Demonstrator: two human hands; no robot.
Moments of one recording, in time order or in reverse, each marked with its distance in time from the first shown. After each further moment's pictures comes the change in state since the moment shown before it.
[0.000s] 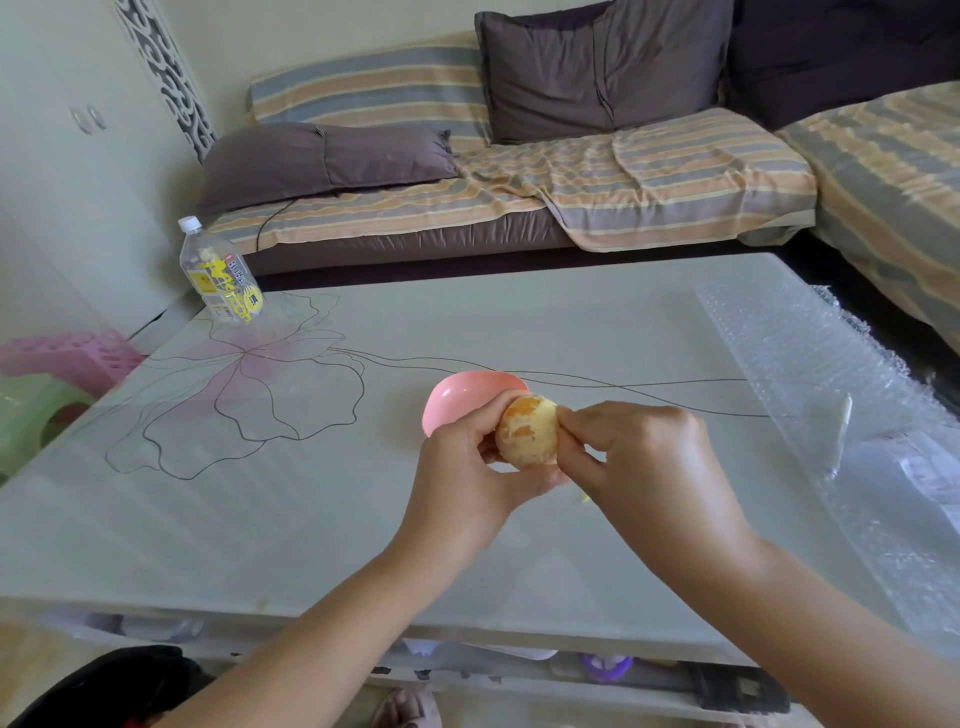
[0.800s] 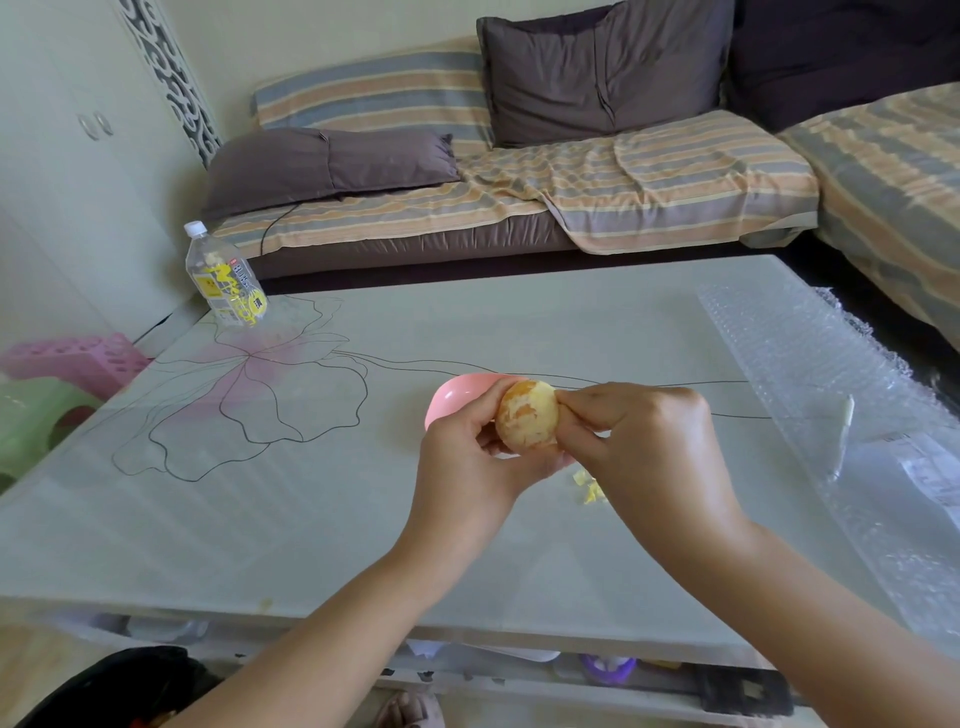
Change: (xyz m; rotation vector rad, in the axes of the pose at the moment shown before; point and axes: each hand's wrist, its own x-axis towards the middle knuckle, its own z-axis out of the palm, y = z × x) left_hand 0.004 0.006 0.004 -0.150 0.054 -0.010; right_hand 0.013 -0.004 -0.005 0.083 0.031 0.052
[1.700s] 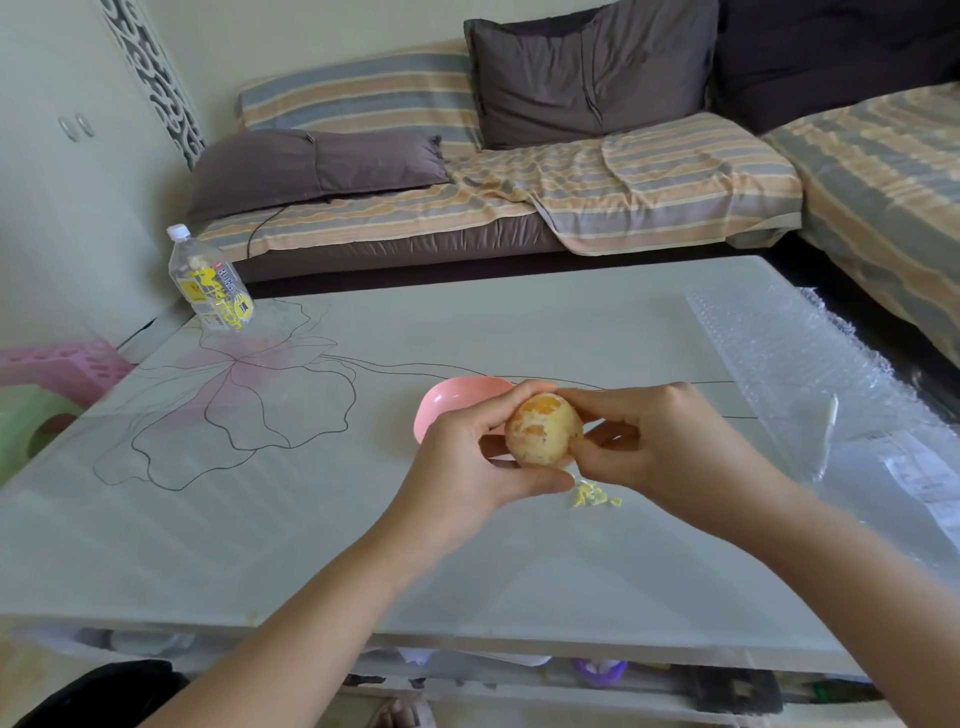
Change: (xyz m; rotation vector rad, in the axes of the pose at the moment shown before) left_hand 0.007 0.004 -0.006 0.108 -0.220 -0.073; right_hand 0.006 0.012 -0.034 0.271 -0.382 0.060
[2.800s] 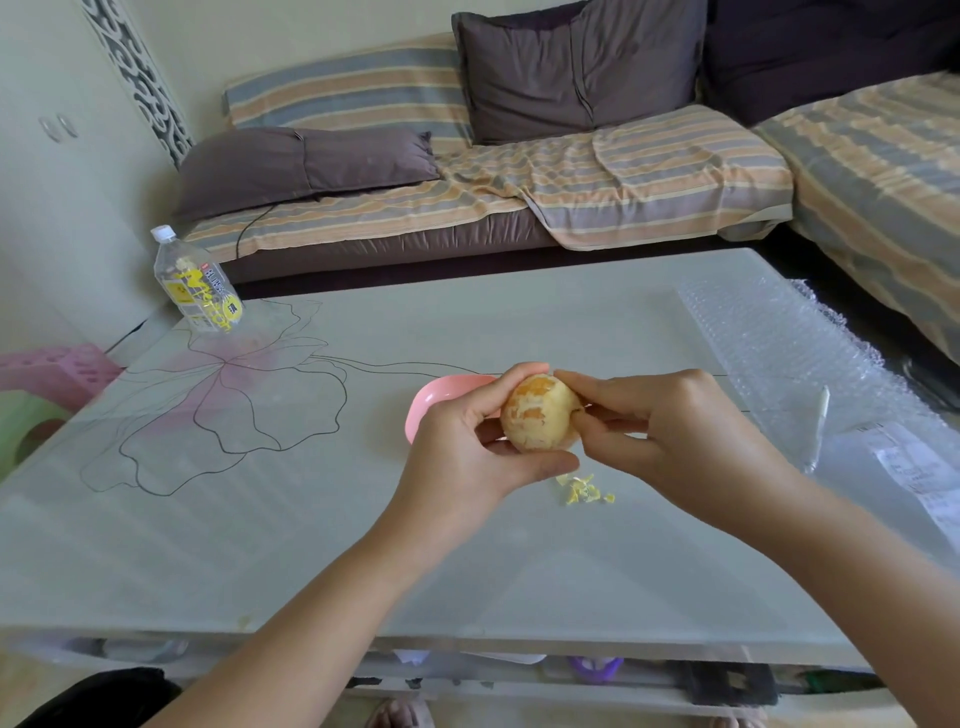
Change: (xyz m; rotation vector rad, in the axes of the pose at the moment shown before) left_hand 0.007 0.001 0.008 -0.030 0.080 0.079; right_hand -0.004 0.007 -0.007 0.068 0.065 -0.062
